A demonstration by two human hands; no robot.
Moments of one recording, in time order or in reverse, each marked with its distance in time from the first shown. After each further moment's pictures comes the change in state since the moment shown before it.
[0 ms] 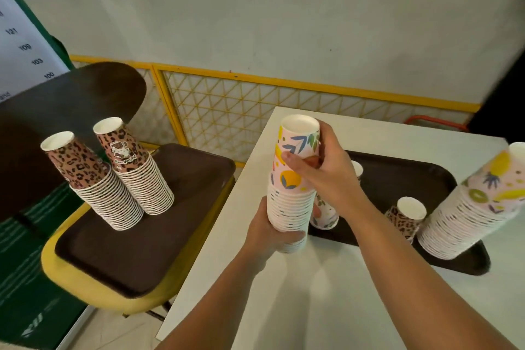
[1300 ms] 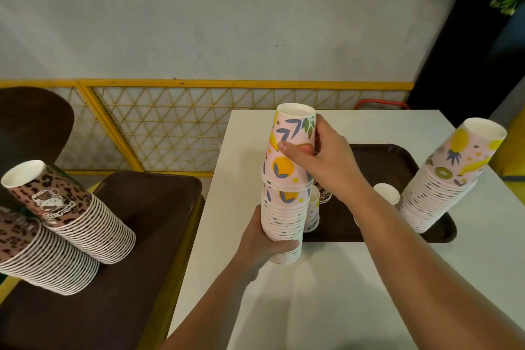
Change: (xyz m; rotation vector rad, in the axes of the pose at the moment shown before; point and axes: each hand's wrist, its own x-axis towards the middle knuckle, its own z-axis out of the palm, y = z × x) left_hand 0.039 -0.009 0.001 0.034 -0.297 -0.057; right_hand 0.028 0.011 -0.024 -0.189 0.184 0.080
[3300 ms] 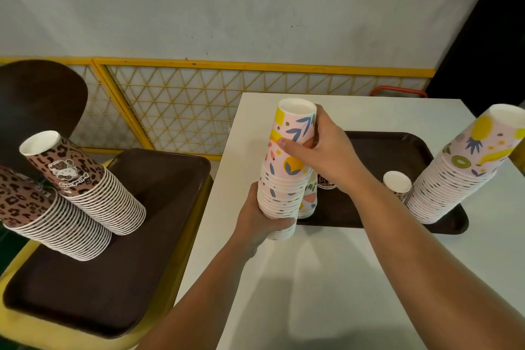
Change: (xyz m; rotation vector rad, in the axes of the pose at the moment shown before) left_hand -0.013 0.017 -0.006 0.005 0.132 0.017; right_hand -0.005 0.005 0.012 -0.029 -0.110 -0.005
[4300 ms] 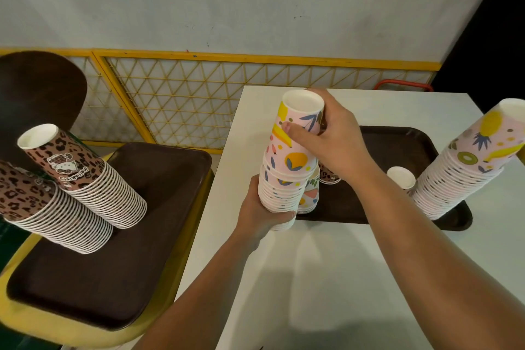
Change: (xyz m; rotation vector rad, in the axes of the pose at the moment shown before) left_hand 0.004 -0.001 0.003 0.012 0.043 0.048; right_hand 0.003 -0.011 -0.003 -0.009 0.084 -0.124
